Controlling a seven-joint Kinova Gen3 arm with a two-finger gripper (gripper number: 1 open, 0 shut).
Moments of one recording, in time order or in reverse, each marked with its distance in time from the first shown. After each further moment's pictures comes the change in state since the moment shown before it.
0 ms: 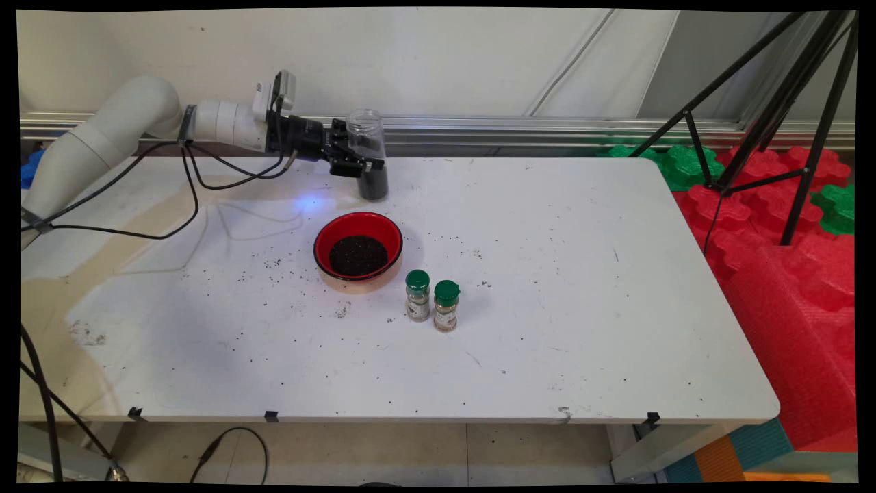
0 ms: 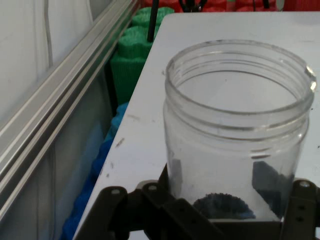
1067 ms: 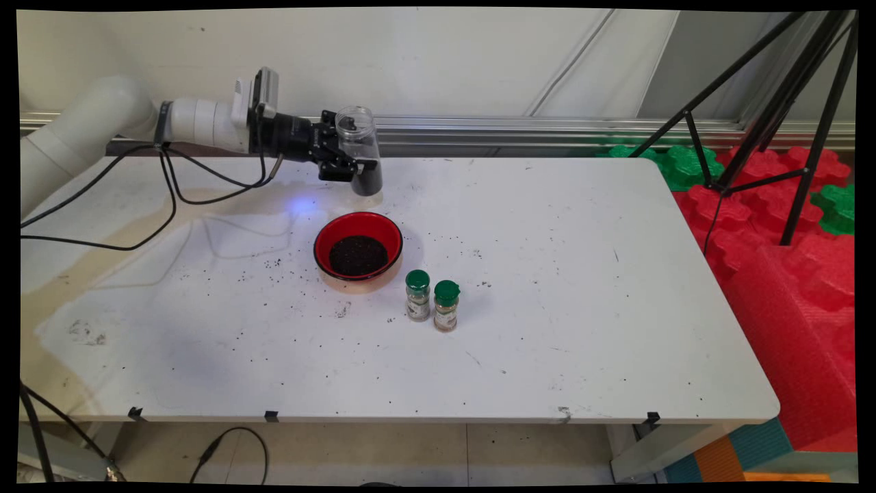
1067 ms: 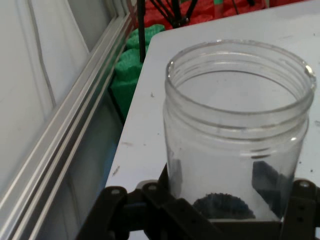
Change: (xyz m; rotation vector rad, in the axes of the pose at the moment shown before) arm 0.026 0.046 -0.025 0.037 0.006 0.203
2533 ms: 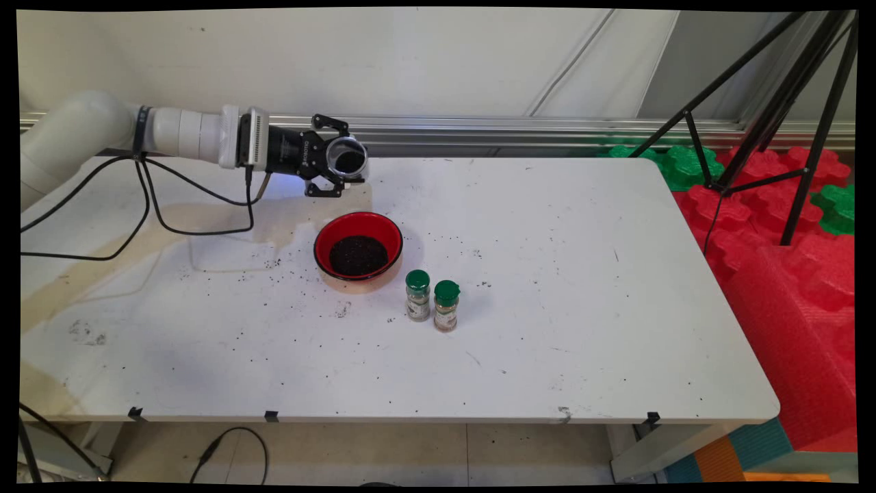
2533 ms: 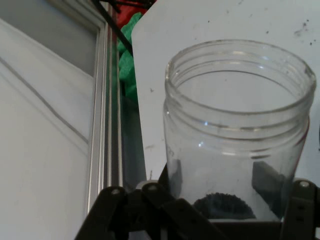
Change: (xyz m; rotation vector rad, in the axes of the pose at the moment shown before) arm 0.011 0.037 -0.016 0.033 -0.093 0.586
